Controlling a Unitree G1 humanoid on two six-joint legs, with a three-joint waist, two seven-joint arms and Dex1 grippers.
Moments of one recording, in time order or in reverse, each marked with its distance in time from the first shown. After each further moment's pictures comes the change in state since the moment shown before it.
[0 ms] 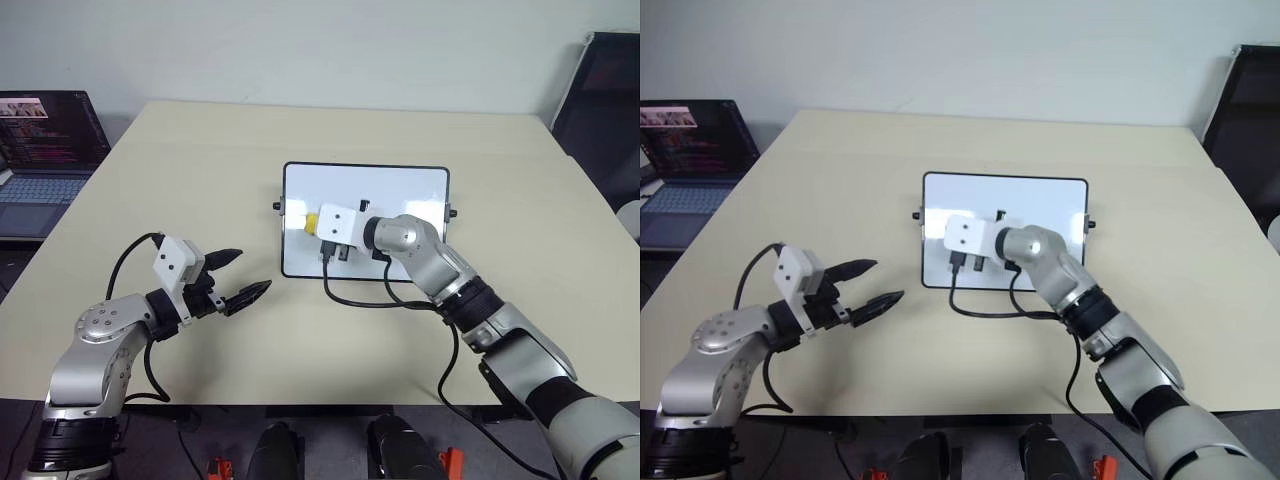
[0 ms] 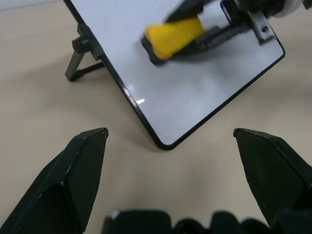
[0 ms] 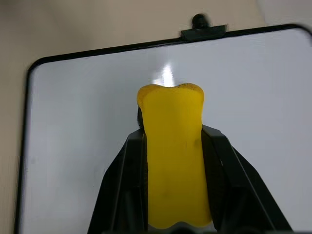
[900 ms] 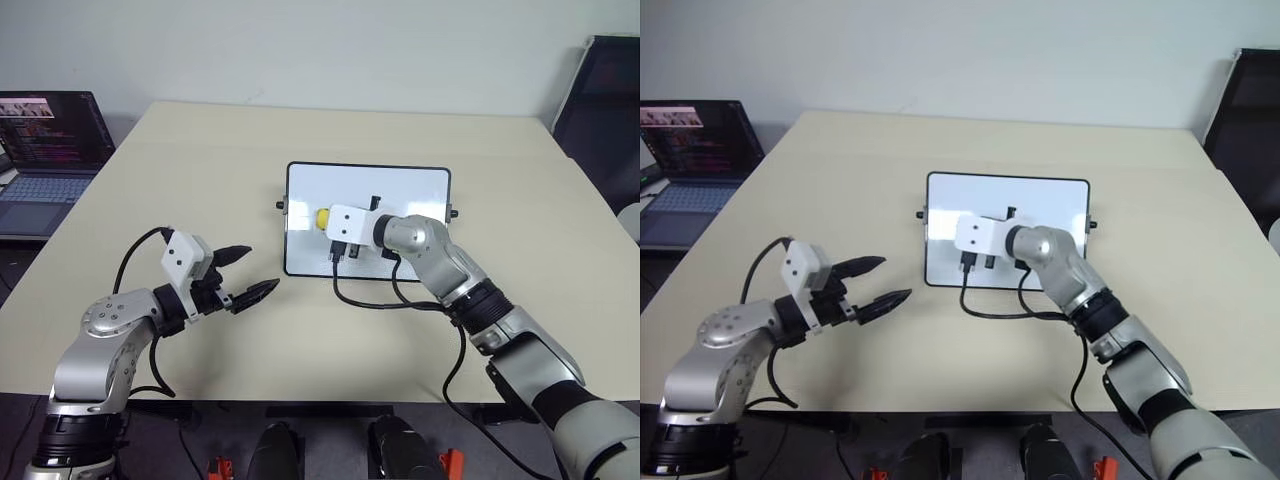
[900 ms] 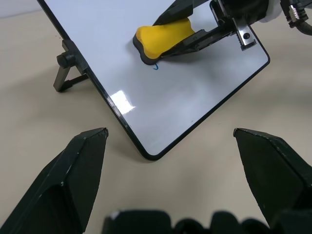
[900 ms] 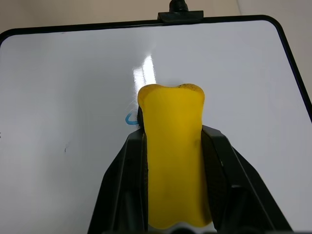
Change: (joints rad) left arm -0.028 -0.002 -0.018 -0.048 -0.006 0.062 0.007; right arm 0.078 -0.075 -0.006 -0.110 -0.050 0.004 0.130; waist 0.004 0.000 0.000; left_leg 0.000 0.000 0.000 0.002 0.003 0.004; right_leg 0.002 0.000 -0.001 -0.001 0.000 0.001
